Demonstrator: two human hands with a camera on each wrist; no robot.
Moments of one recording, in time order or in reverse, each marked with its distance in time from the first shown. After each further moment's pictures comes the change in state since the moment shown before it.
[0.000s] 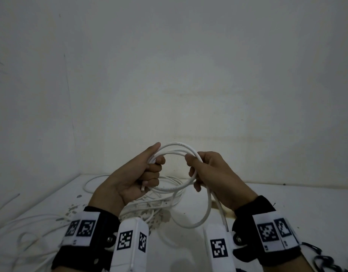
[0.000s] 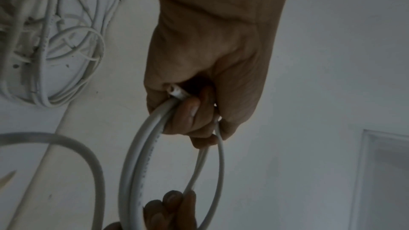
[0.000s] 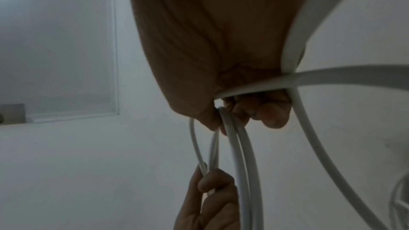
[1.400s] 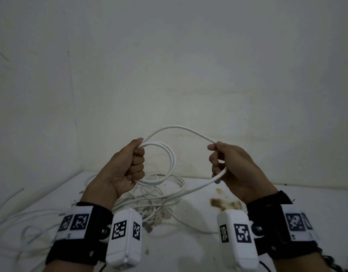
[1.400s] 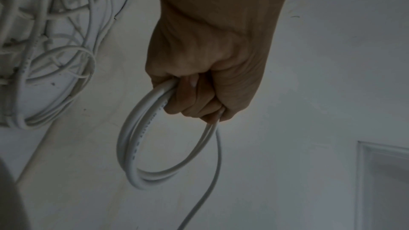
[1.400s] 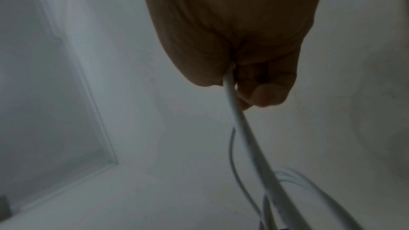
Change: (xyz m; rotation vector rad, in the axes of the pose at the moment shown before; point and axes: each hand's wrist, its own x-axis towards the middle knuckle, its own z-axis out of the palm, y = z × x) left_hand 0.002 0.009 -0.027 -0.048 0.250 0.102; right_hand 0.005 -0.004 -0.027 0.336 0.166 0.148
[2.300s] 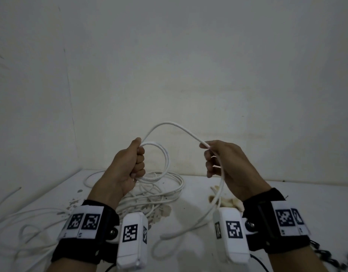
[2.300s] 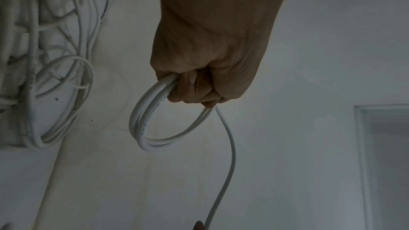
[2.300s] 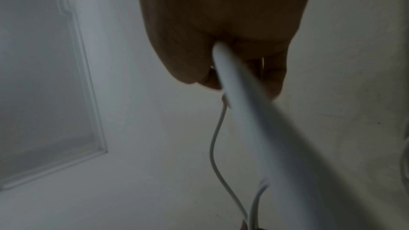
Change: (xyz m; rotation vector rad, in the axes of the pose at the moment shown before) left_hand 0.008 -0.013 0.006 0.049 0.100 0.085; right_hand 0.008 0.010 -0.005 -0.040 -0.002 -0.089
